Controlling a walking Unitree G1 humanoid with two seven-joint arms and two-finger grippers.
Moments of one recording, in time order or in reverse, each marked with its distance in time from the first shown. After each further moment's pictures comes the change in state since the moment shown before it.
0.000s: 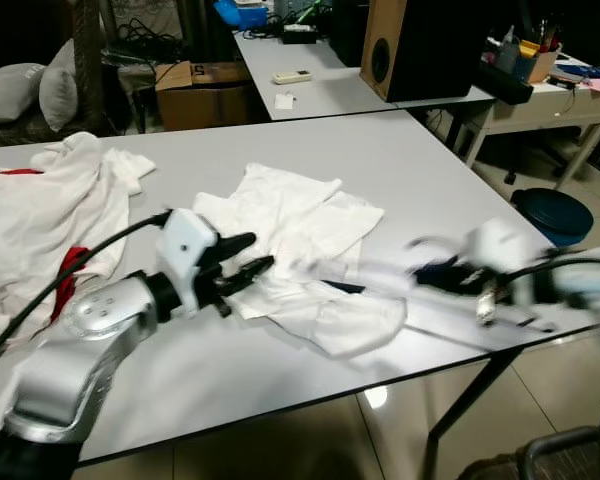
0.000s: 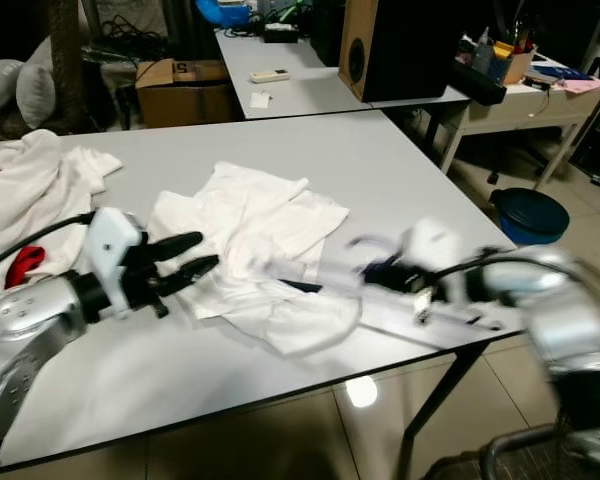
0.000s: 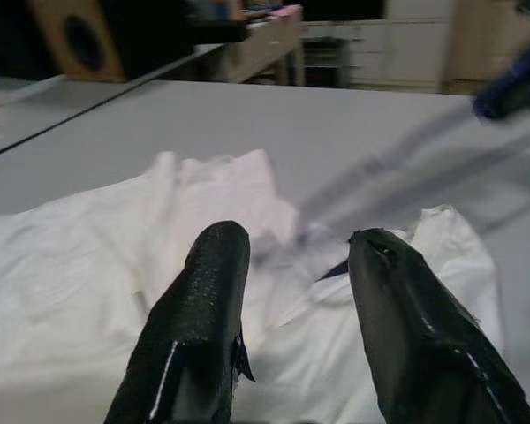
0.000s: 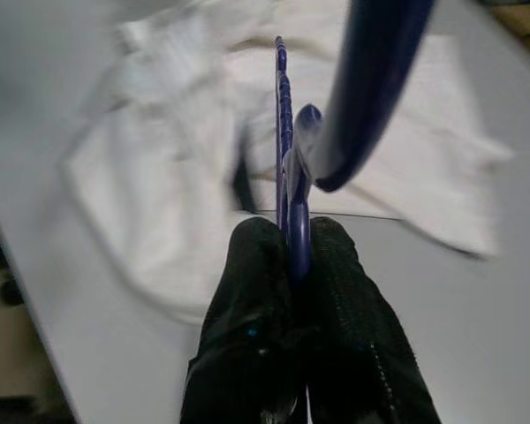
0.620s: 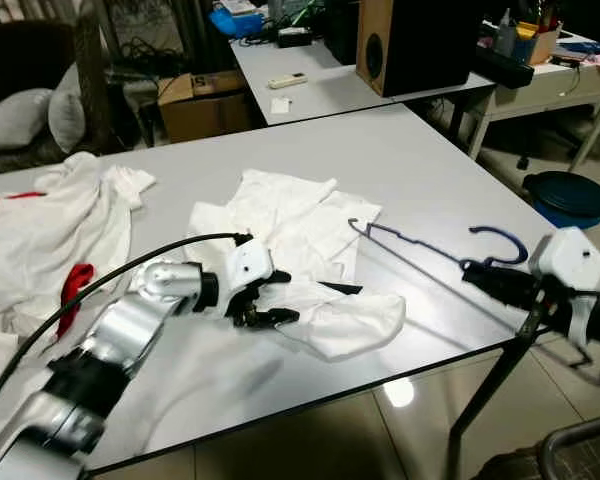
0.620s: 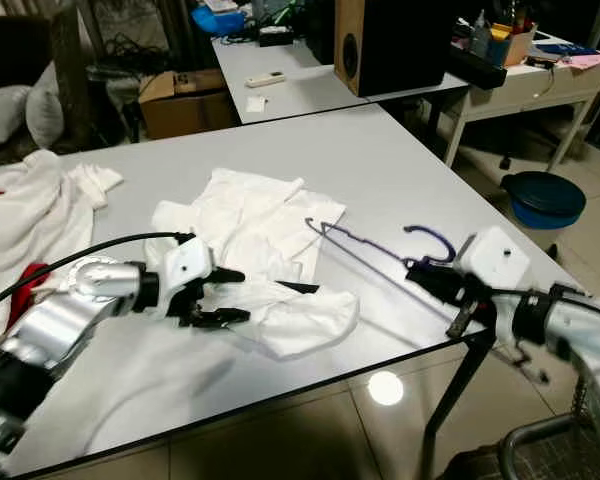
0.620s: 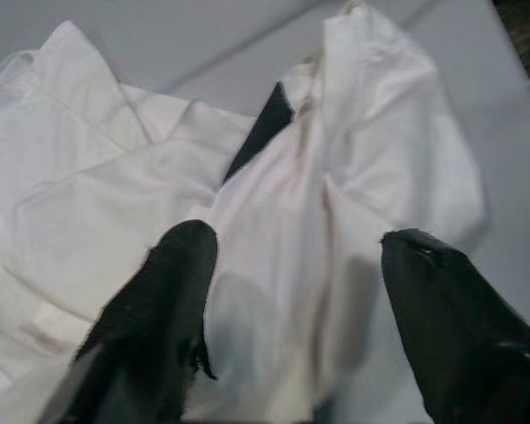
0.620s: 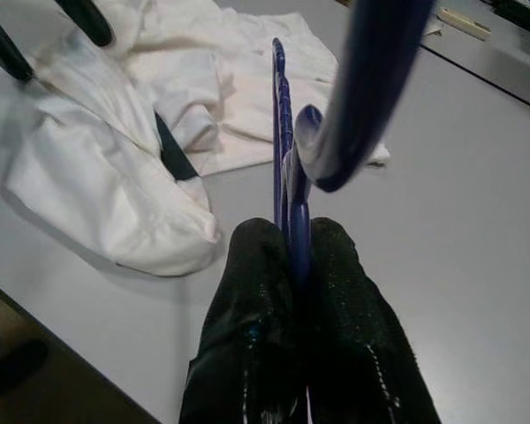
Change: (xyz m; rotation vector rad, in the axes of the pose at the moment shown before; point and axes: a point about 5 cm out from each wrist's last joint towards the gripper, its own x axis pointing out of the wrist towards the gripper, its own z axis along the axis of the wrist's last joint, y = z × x) left arm 0.049 0.015 -0.043 0.200 0.294 -0.376; right arm -0.037 0.040 0.003 0.171 0.027 -0.308
